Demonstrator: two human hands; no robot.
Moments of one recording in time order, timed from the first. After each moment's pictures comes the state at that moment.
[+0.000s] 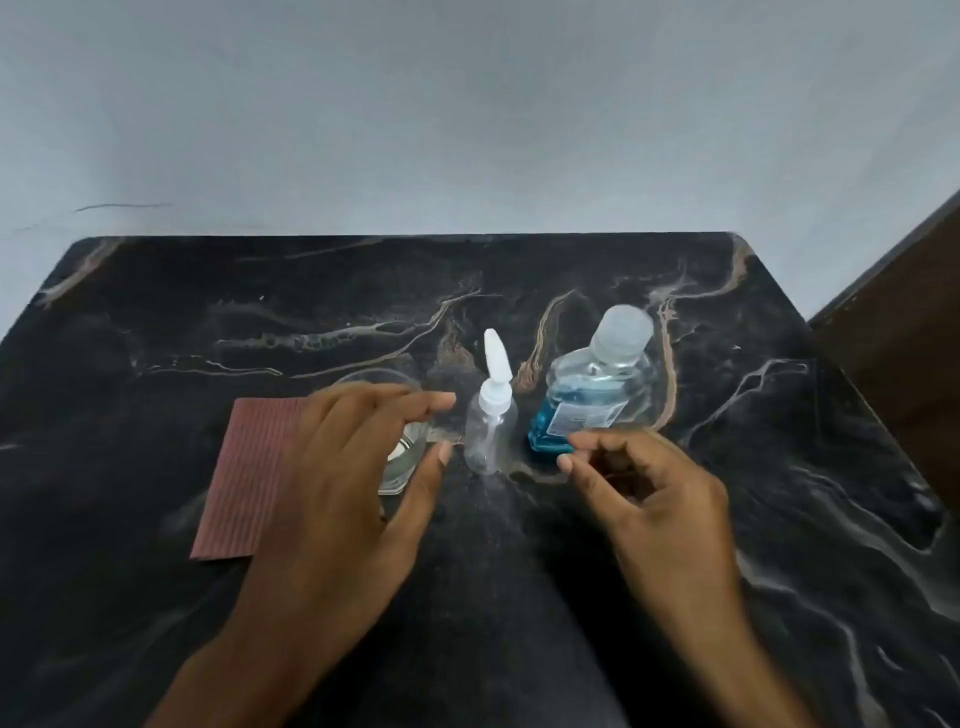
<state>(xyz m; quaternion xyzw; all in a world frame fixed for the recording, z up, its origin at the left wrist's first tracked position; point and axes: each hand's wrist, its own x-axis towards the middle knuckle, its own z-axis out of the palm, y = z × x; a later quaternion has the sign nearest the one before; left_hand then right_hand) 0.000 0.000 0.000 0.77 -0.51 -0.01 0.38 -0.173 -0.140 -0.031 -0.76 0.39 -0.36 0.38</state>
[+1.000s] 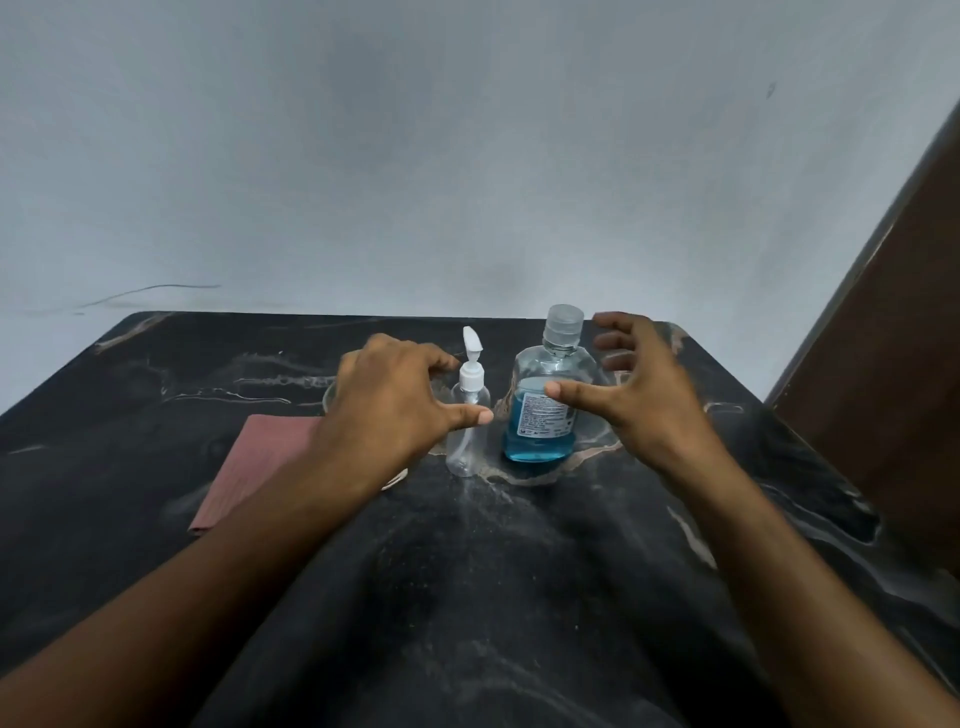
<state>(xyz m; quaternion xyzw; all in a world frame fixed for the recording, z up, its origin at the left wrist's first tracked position) 0.002 -0.050 -0.007 0.84 -0.48 0.04 0.27 -0.184 -0.182 0.004 -0.79 0.37 -0.35 0.35</state>
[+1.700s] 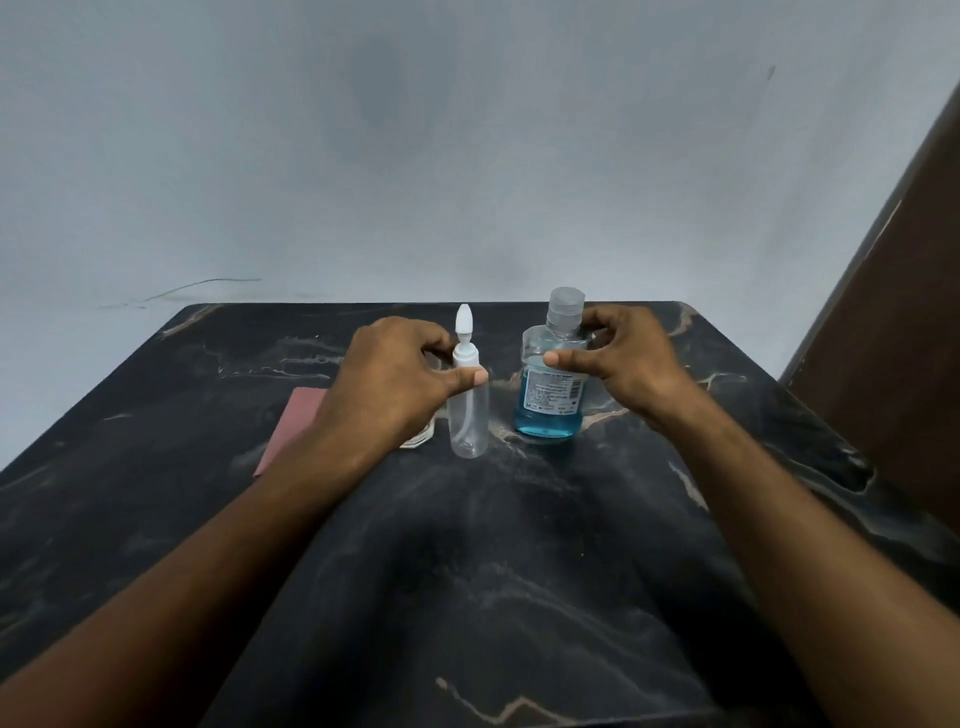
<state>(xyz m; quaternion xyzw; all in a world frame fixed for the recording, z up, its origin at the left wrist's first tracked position) -0.018 -0.001 0.011 0.79 -0.45 -0.01 0.41 -0.174 -0.187 0.003 -0.79 0.32 -0.32 0.41</state>
